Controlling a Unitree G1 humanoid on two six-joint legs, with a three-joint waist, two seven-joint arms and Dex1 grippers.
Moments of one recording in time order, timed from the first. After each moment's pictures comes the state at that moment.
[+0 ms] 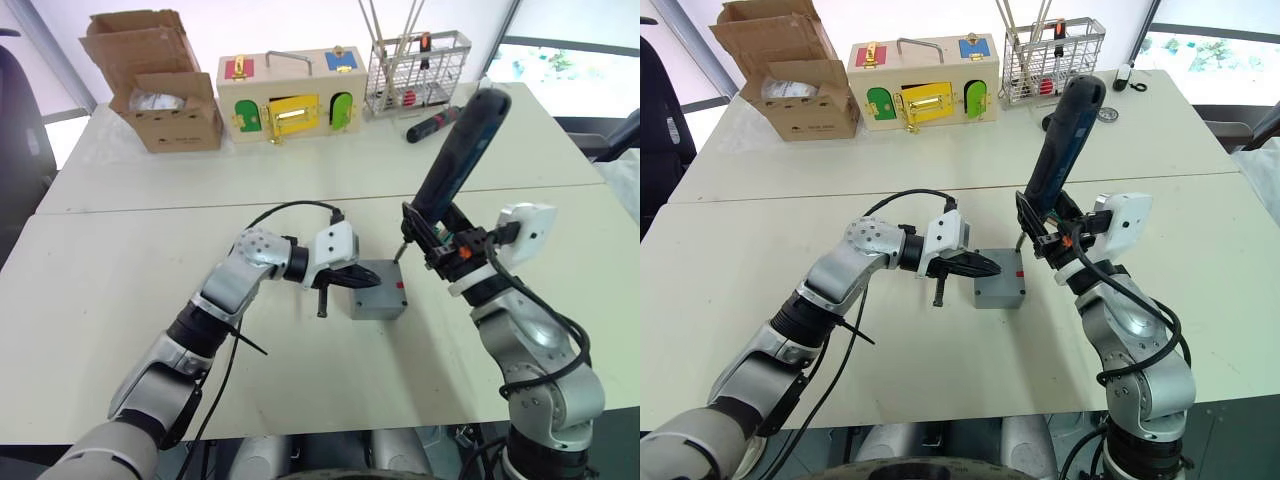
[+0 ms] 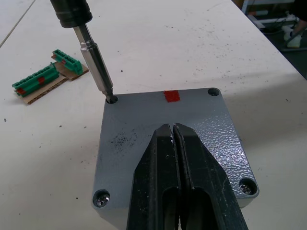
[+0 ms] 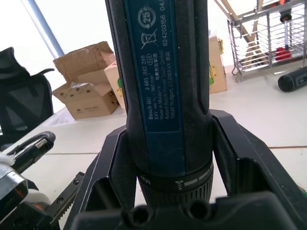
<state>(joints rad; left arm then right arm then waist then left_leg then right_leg) -0.67 0.33 -0.42 0.08 -0.18 0.32 -1.13 -0.10 -0.22 -0.15 -0.74 0.43 0.65 0.22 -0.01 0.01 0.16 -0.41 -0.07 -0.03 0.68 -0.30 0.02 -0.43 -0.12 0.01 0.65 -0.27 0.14</state>
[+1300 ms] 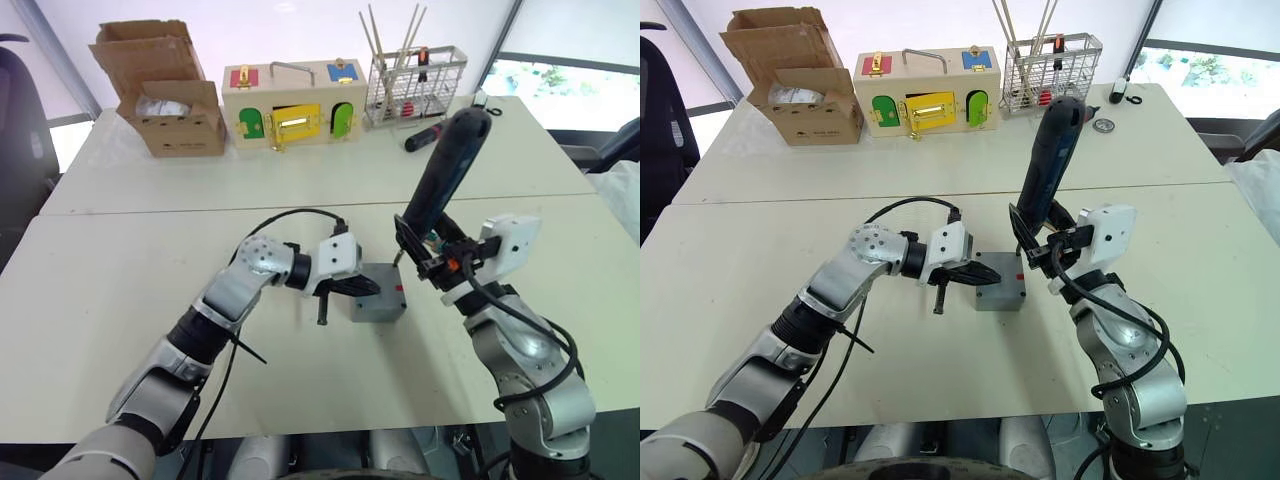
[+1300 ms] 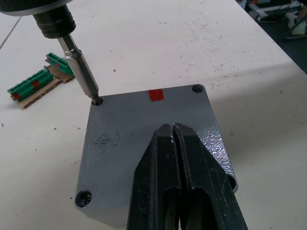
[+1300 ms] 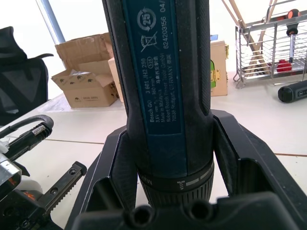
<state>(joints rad) -0.64 0.33 -0.45 0.05 -0.14 0.30 -1.13 -0.02 -0.28 -0.05 -0.72 0.35 0.56 0.21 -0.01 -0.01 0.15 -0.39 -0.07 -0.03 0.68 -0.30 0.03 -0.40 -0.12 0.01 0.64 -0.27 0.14</state>
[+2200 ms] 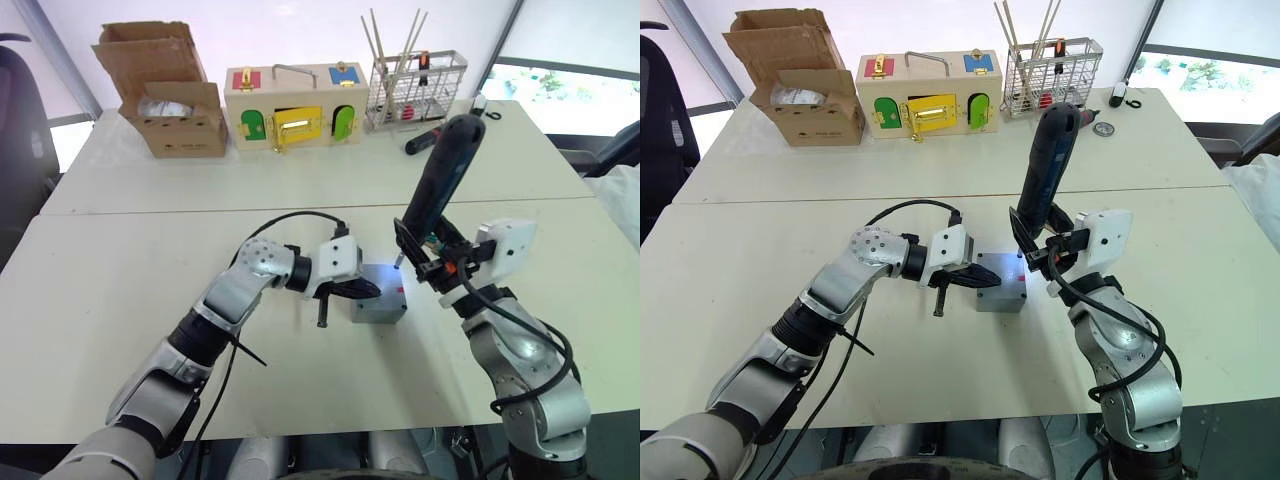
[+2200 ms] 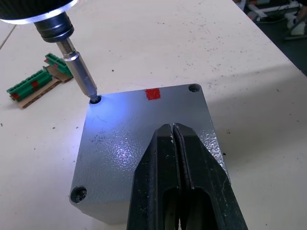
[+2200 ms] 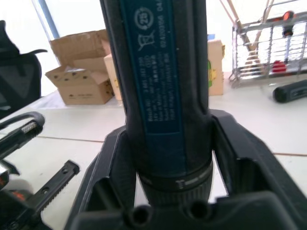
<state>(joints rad) -0.63 0.33 -0.46 0.05 -0.13 0.30 -1.13 -0.03 -0.27 -0.04 -0.71 0.33 0.55 0.20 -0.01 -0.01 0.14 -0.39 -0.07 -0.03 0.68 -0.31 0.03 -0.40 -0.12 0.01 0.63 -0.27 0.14</state>
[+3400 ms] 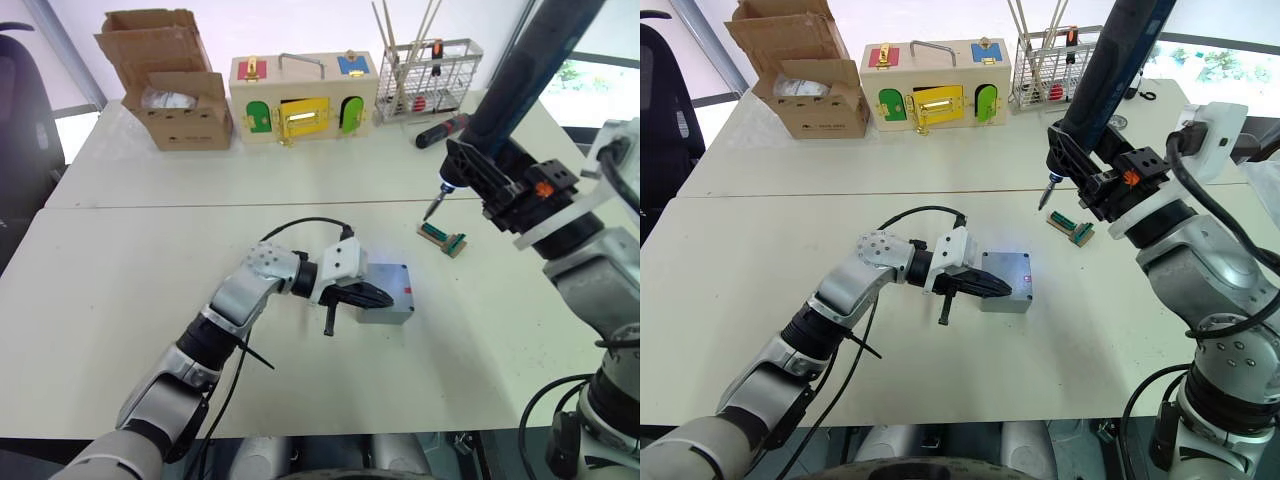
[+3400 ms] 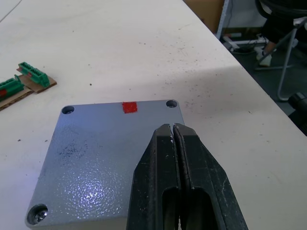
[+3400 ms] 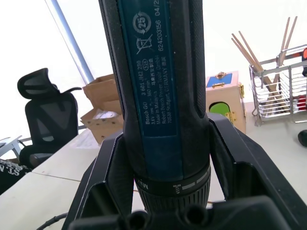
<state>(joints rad) -0.62 0.27 -0.44 0.07 -0.21 0.30 -1.19 -0.39 -0.59 -0.44 -0.71 1.10 0.90 -0.02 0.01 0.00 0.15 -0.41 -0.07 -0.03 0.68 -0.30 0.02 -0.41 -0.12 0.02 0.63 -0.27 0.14</state>
